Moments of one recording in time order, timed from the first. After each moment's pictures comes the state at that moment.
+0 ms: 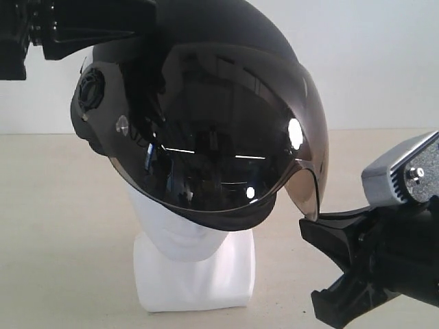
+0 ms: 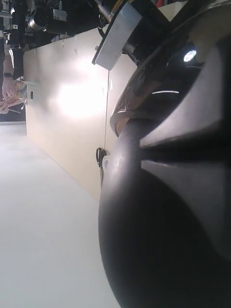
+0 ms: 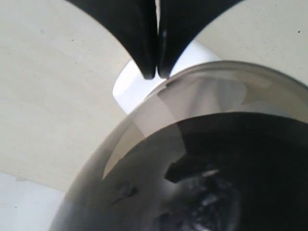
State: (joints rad) left arm -0.23 1.25 -1.07 1.71 -1.01 -1.46; right arm 0.67 0.98 -0.37 -0.40 -0.15 0.41
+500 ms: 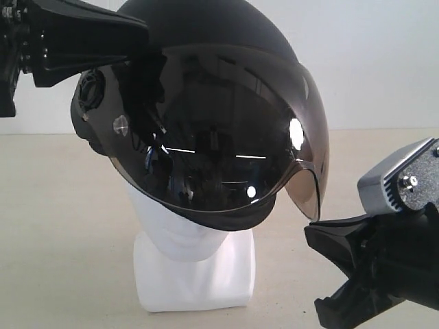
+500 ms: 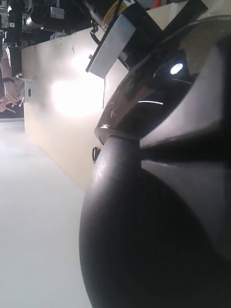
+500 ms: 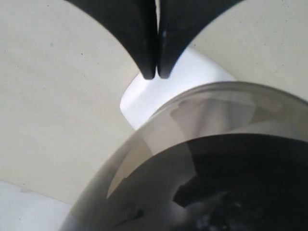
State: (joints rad) left arm -0.23 1.18 -0.97 1.69 -0.98 -1.43; right arm 0.67 0.98 -0.37 -0.39 -0.09 0.39
